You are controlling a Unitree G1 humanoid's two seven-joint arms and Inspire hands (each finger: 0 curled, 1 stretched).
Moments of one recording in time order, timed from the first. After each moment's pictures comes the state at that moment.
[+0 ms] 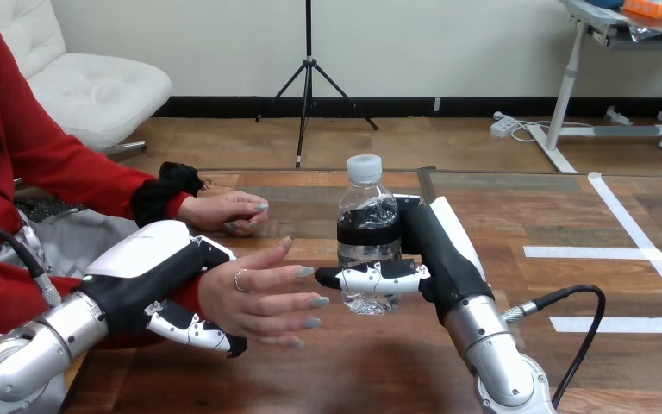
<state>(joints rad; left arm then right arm) -0.47 0.69 -0.32 1.00 0.51 -0.96 -0.02 -0.25 -0.08 0.15 0.43 -0.27 -0.26 -0.01</state>
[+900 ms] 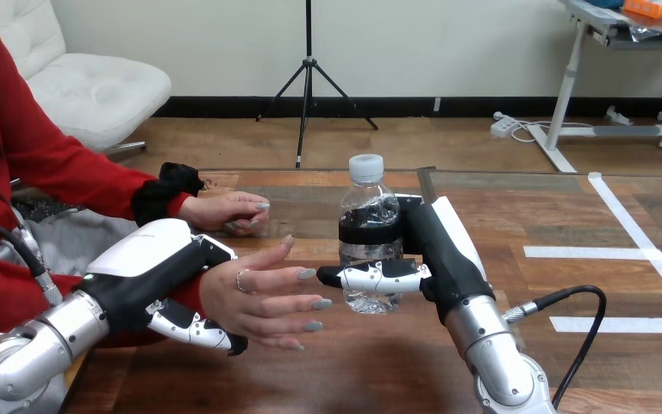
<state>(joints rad) -0.47 0.69 -0.32 0.99 0.52 -0.97 -0.01 -0.26 -0.08 0.15 0.44 -0.27 -0.26 -0.03</state>
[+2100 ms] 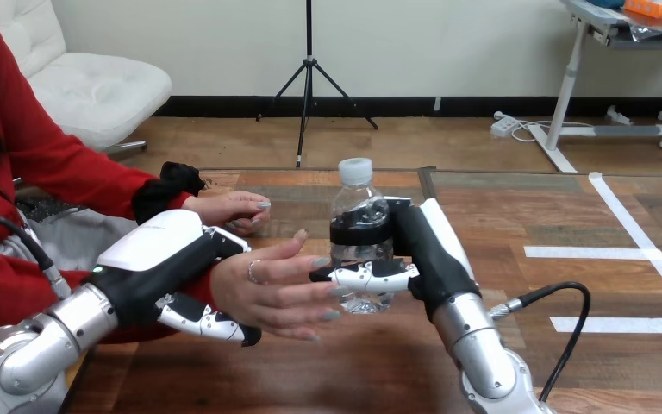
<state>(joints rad) -0.47 0.68 -0.32 0.92 0.52 -0.99 0.00 -0.34 -0.05 0.18 0.61 -0.29 -0.31 -0.08</state>
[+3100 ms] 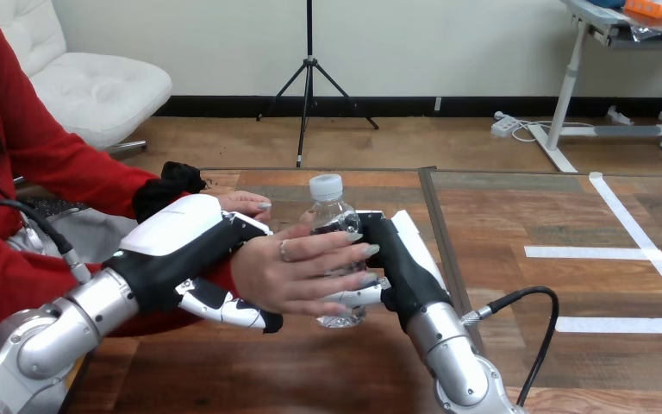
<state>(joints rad) -0.47 0.64 -0.29 0.84 0.47 -0.96 -0.08 -0.37 -0.01 0.22 0.73 -0.32 -0.36 -0.11</state>
